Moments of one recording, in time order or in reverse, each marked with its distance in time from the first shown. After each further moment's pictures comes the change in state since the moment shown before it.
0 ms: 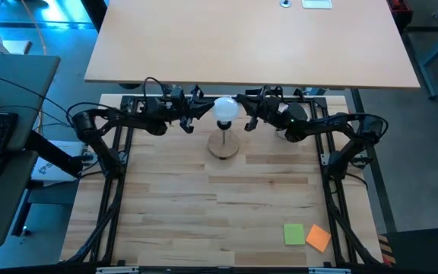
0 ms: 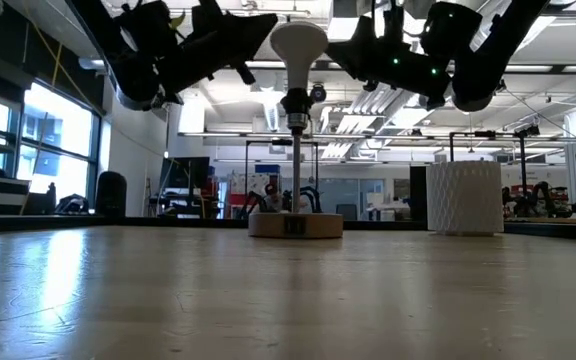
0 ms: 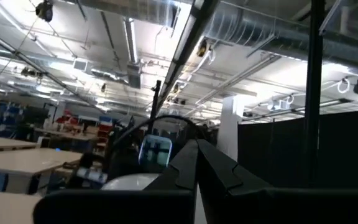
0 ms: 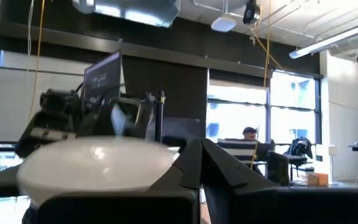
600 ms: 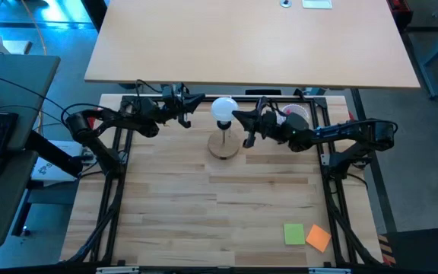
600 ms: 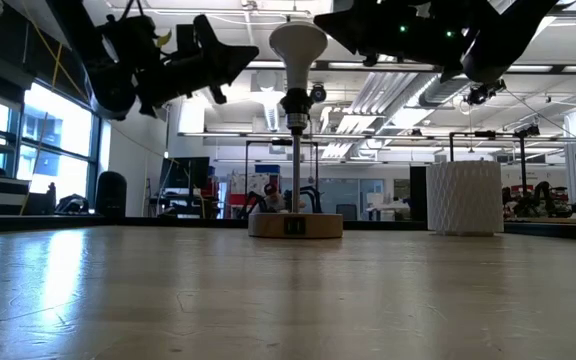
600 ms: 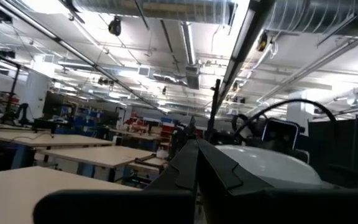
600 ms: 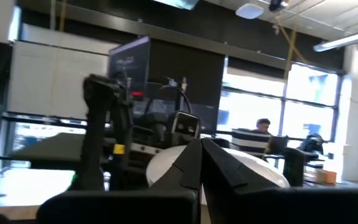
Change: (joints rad) left arm 0.077 -0.056 -0.153 -0.006 -0.166 0.135; right arm 0.212 -0.131 0.000 -0.219 0.132 -0.143
